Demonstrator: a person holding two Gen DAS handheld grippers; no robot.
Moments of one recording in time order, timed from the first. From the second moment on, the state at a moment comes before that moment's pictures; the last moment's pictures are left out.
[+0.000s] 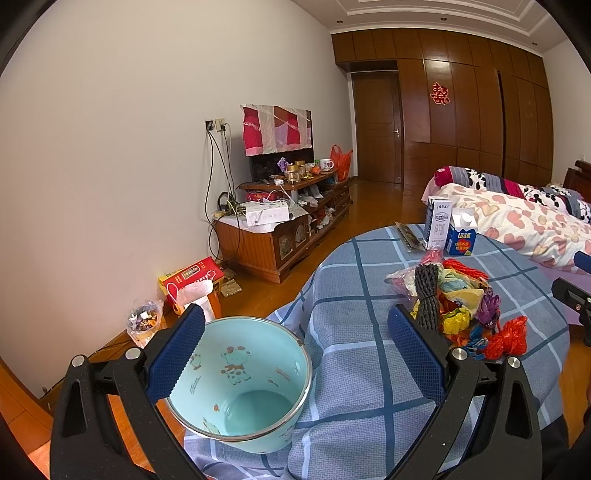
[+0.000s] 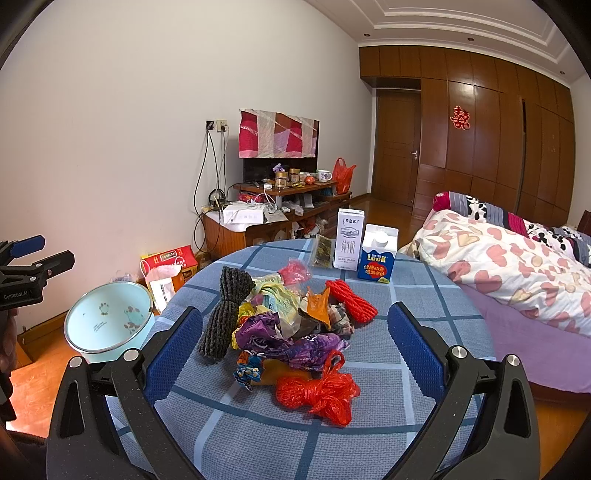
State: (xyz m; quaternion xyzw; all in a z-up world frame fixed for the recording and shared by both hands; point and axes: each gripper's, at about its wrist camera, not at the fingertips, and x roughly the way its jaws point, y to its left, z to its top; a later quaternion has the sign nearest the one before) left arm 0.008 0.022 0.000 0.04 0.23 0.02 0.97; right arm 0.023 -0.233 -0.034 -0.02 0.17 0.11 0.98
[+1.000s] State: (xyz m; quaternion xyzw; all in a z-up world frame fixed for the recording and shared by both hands) left arm 0.013 0.018 -0.008 0.05 0.24 0.02 0.97; right arm 0.034 -0.252 -0.046 -0.02 0.18 0.09 0.98
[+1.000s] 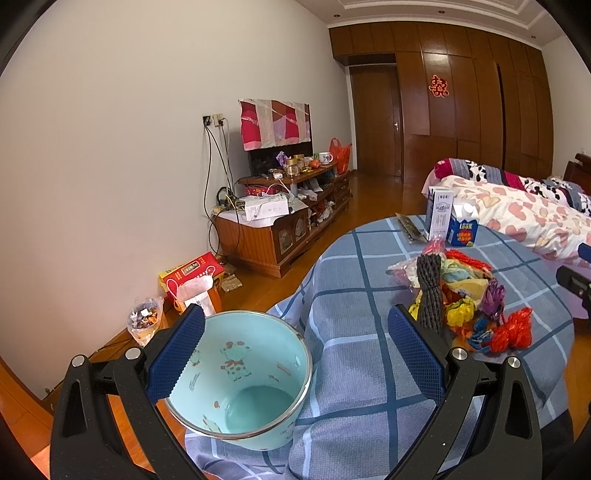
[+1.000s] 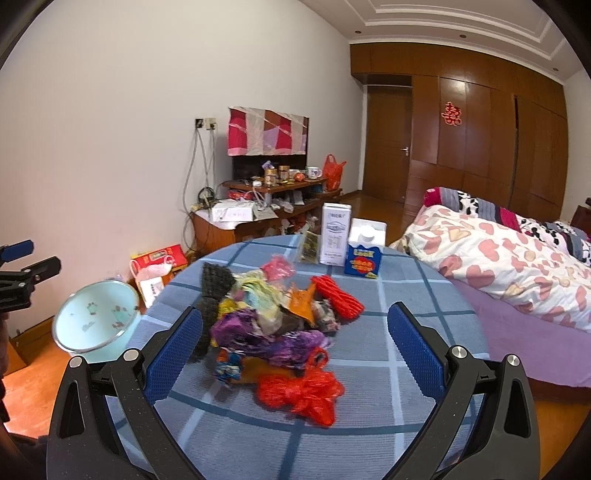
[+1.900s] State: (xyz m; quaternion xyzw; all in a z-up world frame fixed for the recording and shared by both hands) left arm 0.067 -0.034 -0.108 0.09 0.31 -0.02 0.95; right arm 0.089 -0.271 -0.160 0.00 0.31 0.14 0.94
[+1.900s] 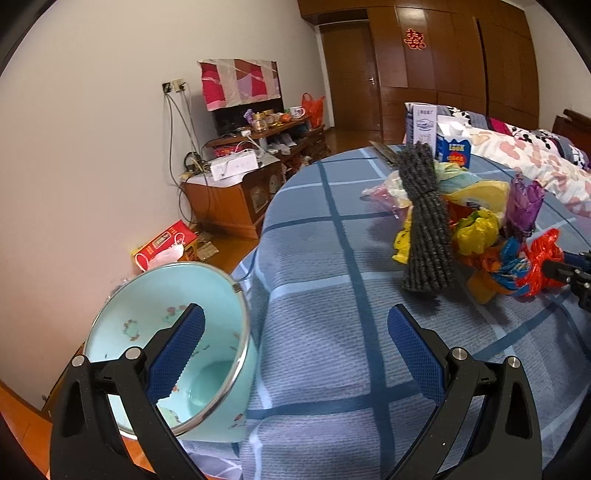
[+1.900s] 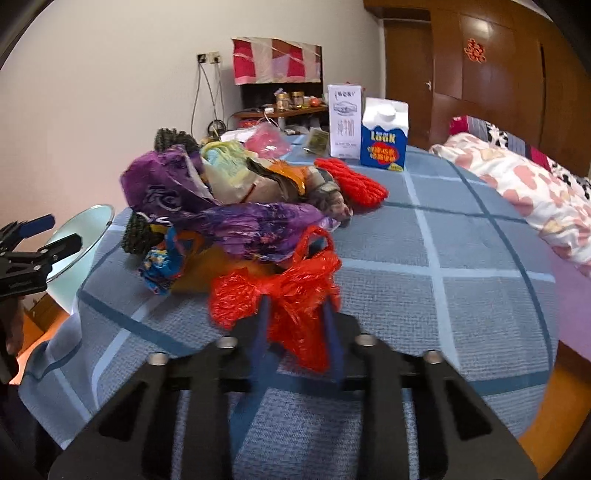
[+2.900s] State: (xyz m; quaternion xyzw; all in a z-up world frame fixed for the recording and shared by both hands) left arm 0.091 -0.074 -0.102 0.08 0.33 -0.11 0.93; right arm 0.082 -0.322 -0.103 0.06 0.22 0.10 0.97
